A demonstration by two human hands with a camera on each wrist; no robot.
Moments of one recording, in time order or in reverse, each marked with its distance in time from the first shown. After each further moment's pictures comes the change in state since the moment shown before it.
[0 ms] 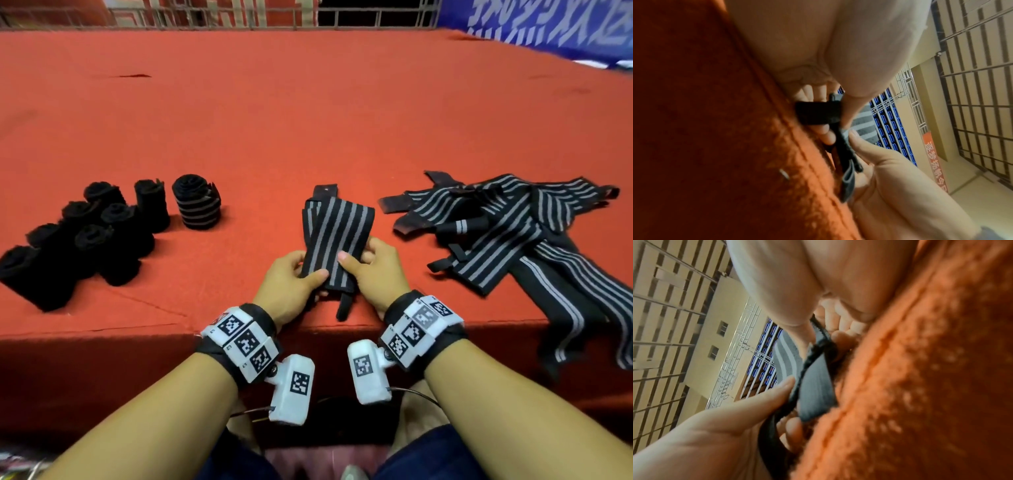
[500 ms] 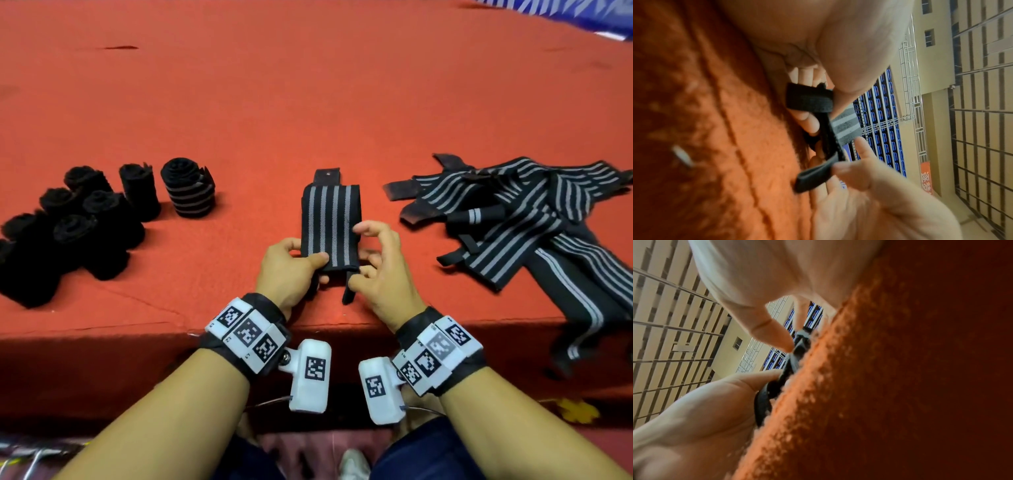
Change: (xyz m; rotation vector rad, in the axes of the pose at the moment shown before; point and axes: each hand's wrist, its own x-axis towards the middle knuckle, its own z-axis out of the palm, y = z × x) left_hand 0.016 0.001 0.007 -0.117 0.183 -0.136; right_hand -0.020 0.006 -0.008 -0.011 -0.127 -0.264
